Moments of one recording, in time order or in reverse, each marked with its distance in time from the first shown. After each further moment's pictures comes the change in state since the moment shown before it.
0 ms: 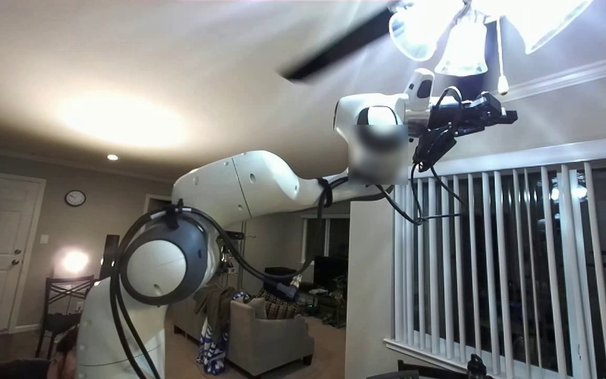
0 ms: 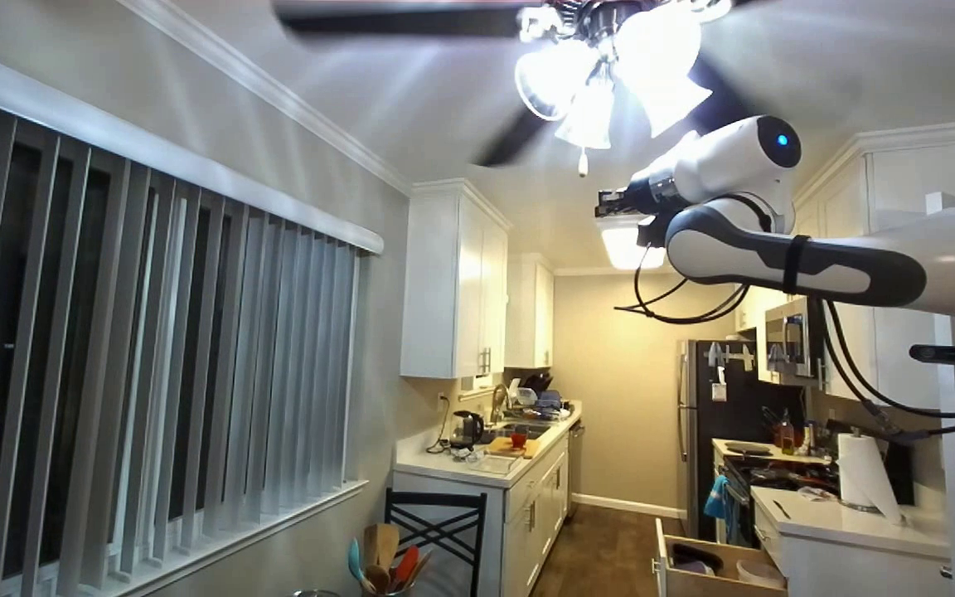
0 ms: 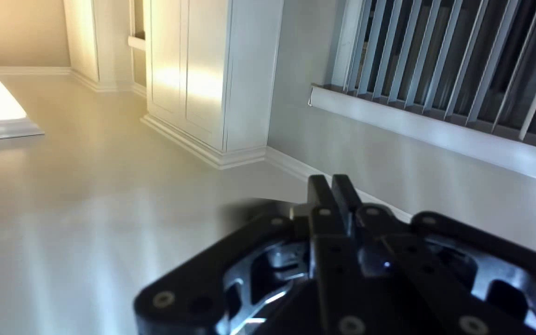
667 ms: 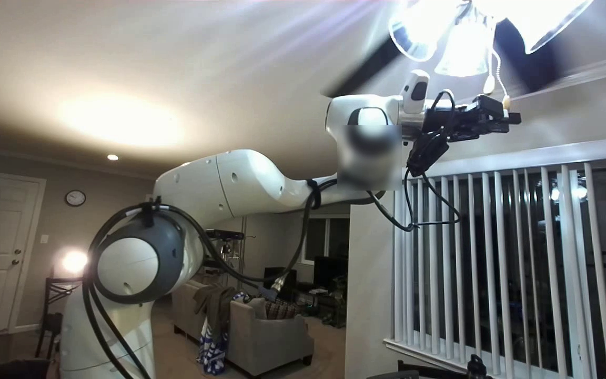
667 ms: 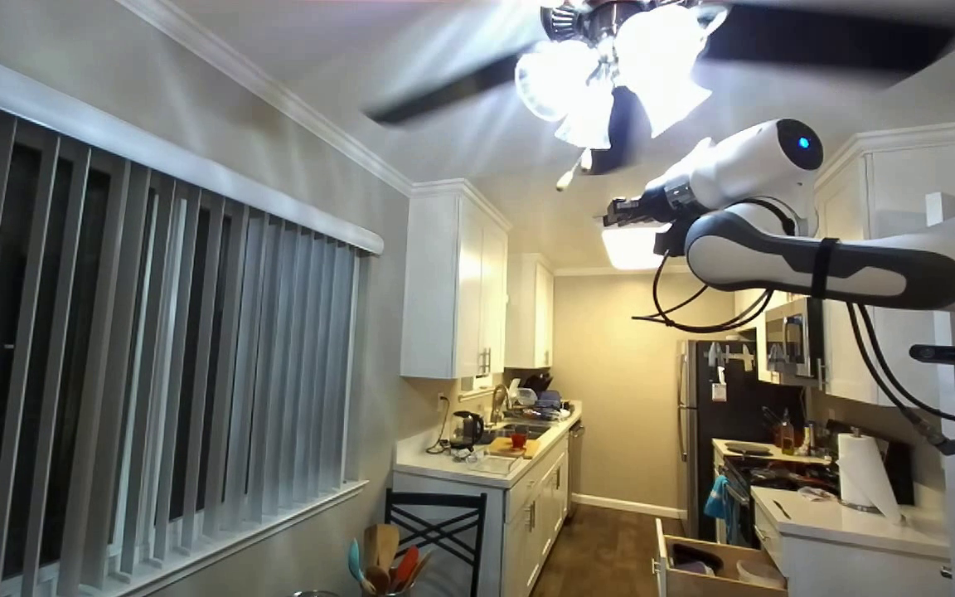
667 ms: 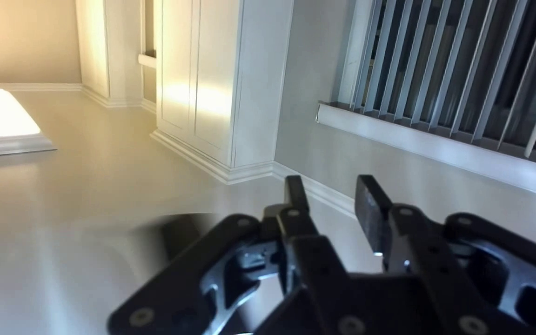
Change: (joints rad) arm -0.001 -0.091 -0.018 -0.127 -0.001 0.000 0.000
